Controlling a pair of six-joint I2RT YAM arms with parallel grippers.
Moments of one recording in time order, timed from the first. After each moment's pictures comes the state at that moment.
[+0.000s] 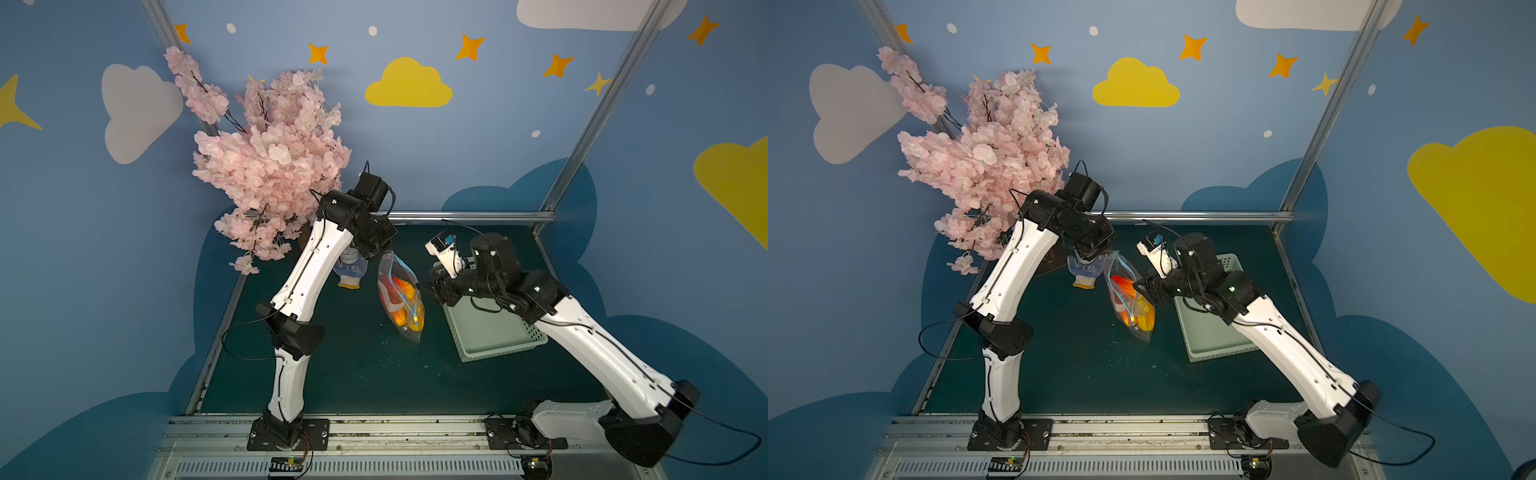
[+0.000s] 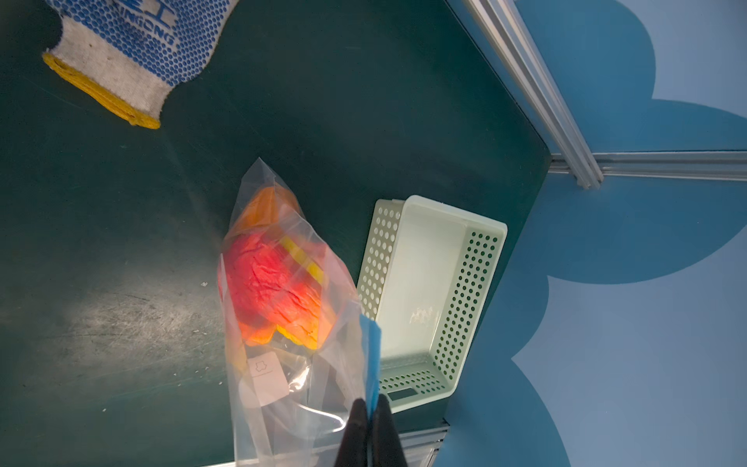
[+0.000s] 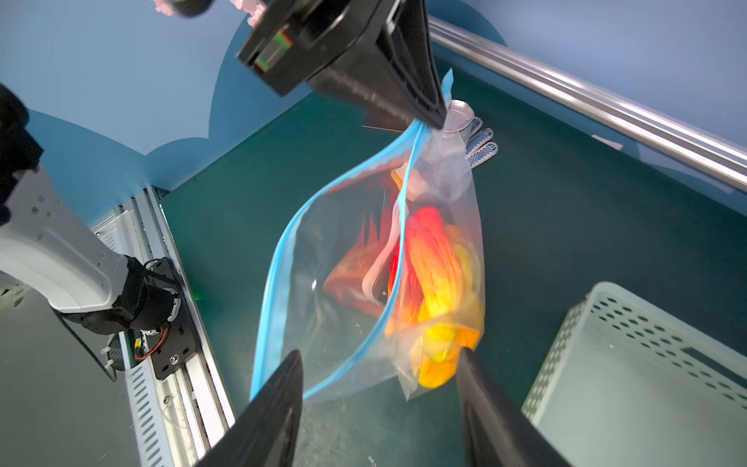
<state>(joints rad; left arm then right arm) -0.49 2.06 2.56 -1.52 0.21 -1.07 0.76 1.19 1.33 -0.70 -0.24 0.03</state>
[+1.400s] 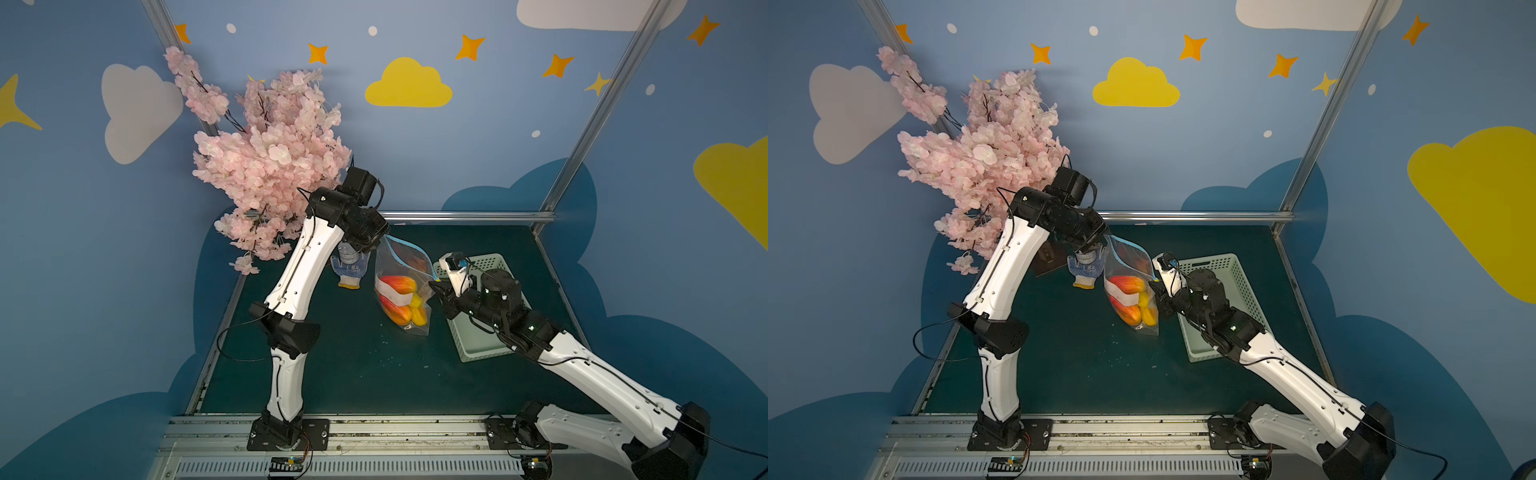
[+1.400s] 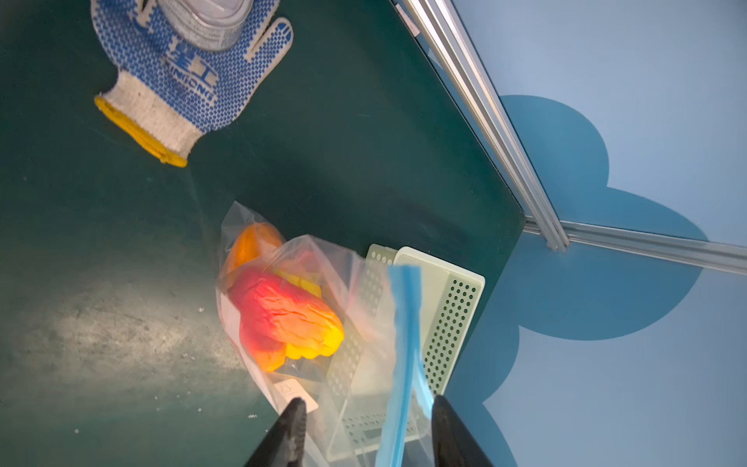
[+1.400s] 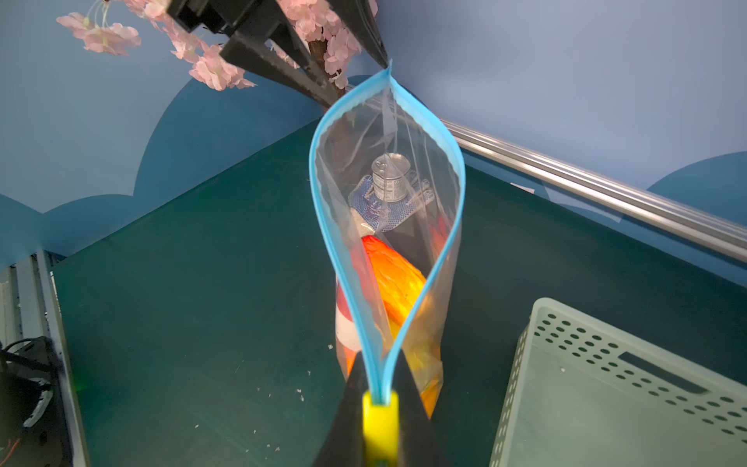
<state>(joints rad) -0.44 2.03 2.56 -1.50 0.19 -1.15 0.74 1.08 0.96 -0.22 -0.08 0.01</state>
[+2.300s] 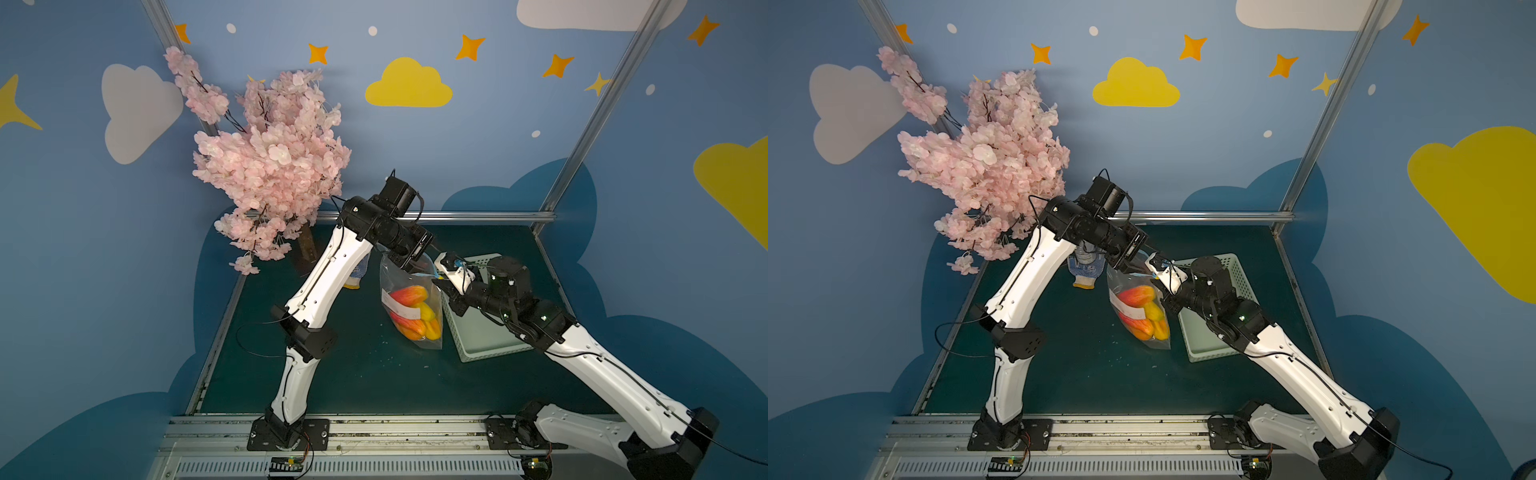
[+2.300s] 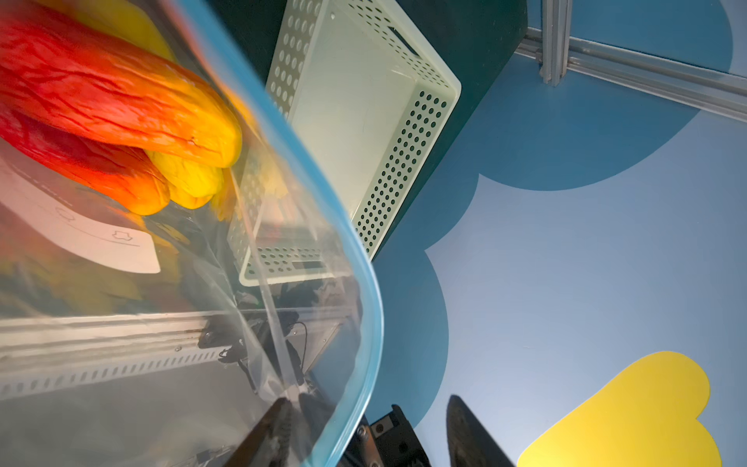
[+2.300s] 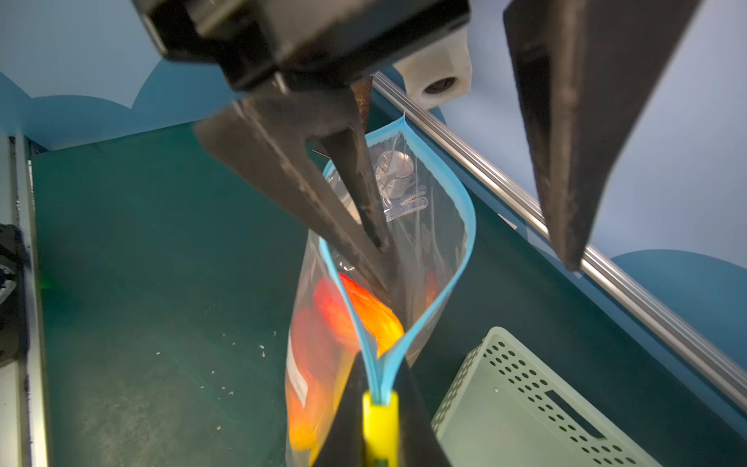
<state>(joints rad) -0.63 2.11 2.70 -1.51 0.53 -1.46 0.71 1.08 1.08 -0.40 -0.16 -0.30</state>
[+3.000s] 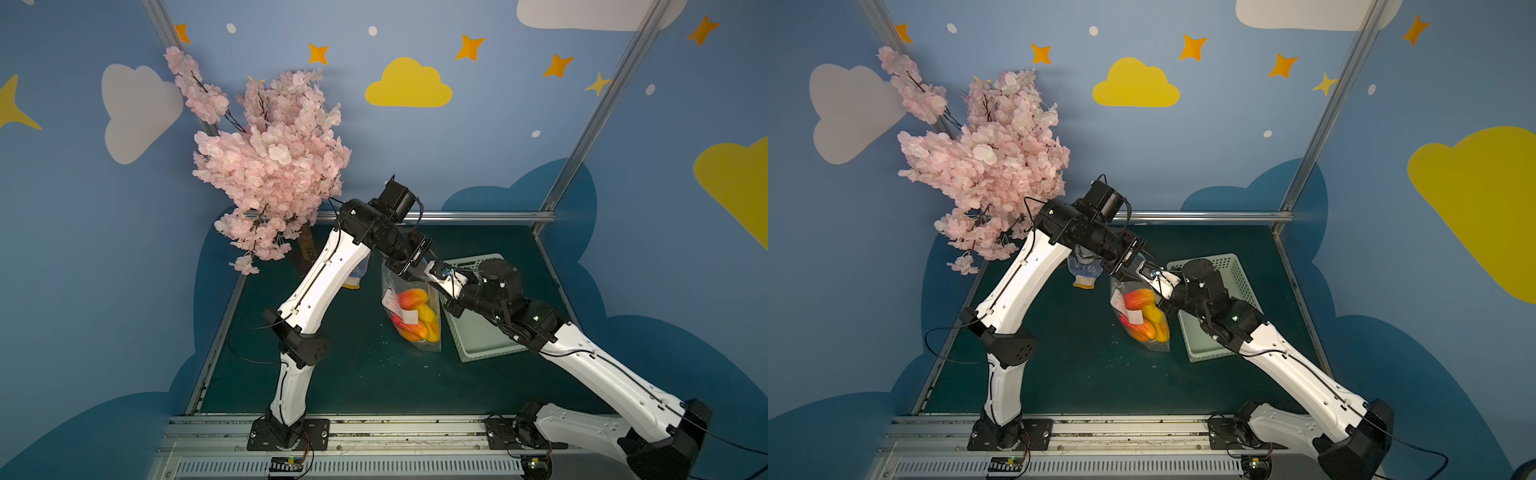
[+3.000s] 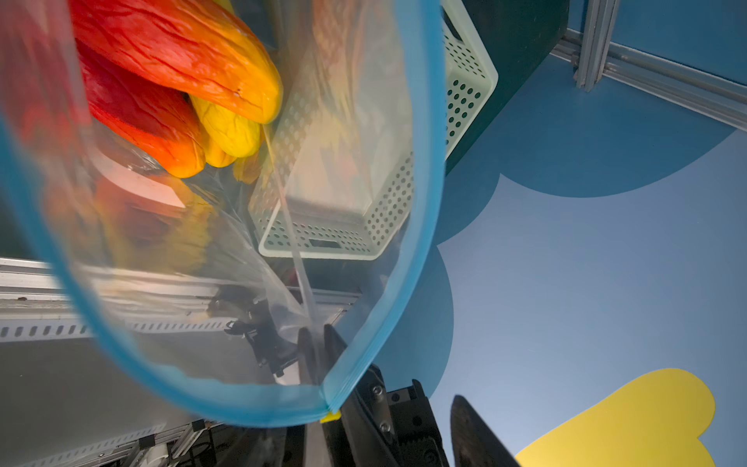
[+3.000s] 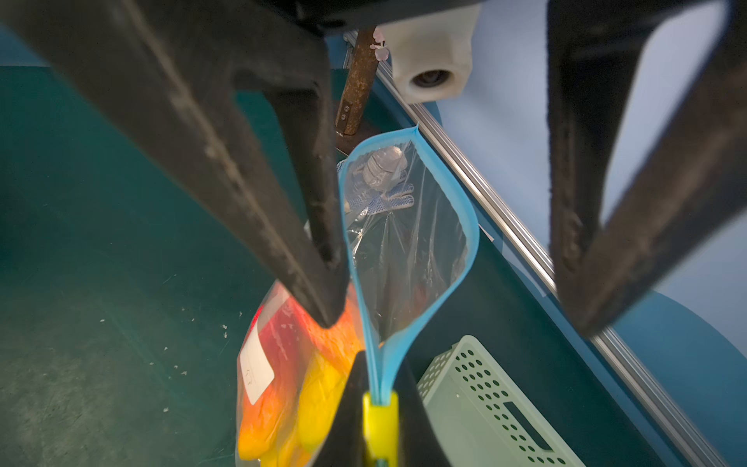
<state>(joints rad) -0.66 2.05 2.58 -1.50 0.53 -1.55 0.77 1.10 1.07 -0.38 -0.09 -0.45</state>
